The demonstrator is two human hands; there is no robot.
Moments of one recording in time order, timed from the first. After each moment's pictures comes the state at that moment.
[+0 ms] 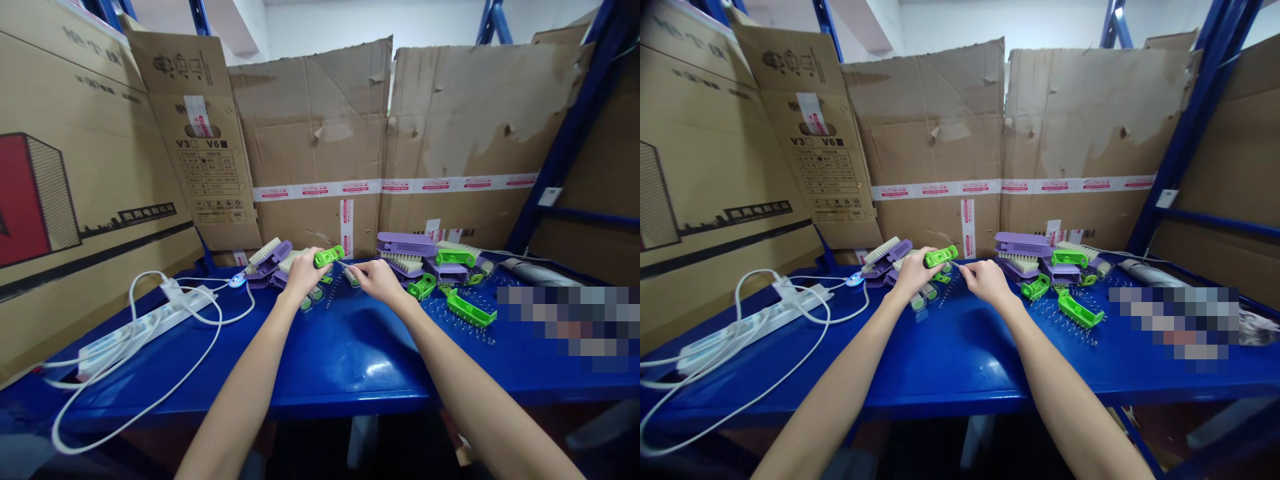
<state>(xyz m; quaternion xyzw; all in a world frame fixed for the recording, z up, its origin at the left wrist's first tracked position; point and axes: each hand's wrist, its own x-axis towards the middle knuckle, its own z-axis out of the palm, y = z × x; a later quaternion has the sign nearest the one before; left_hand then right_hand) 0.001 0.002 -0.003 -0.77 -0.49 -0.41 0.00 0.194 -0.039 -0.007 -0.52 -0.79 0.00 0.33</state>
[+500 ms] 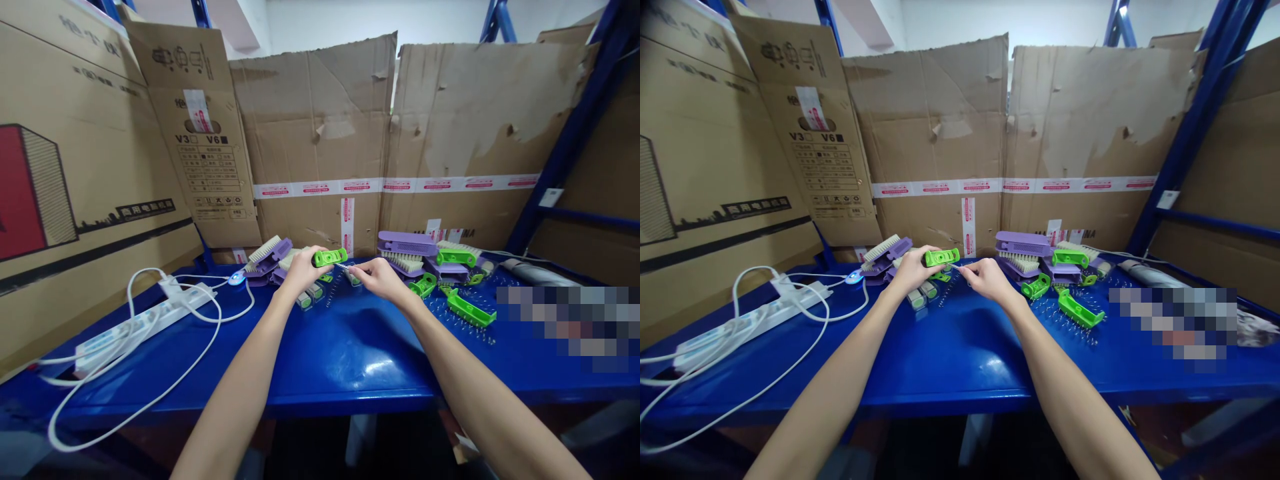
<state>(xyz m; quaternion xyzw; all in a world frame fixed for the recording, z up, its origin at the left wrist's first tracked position) -0.006 0.000 0.004 -0.79 -0.43 -0.42 -0.08 0.200 -0.036 -0.008 -0.45 -0.80 0.12 0.38</state>
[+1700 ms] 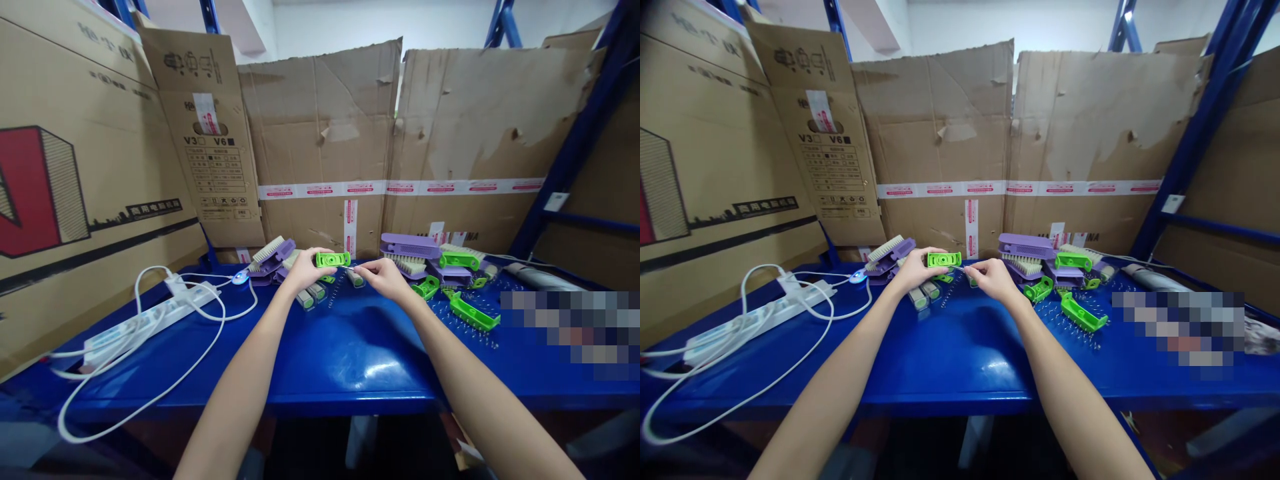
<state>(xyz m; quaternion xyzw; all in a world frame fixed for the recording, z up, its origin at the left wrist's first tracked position) -0.009 0.003 0.005 -0.78 -0.39 -0.44 -0.22 0.206 -0.034 -0.008 -0.48 -0.76 0.15 0.41</state>
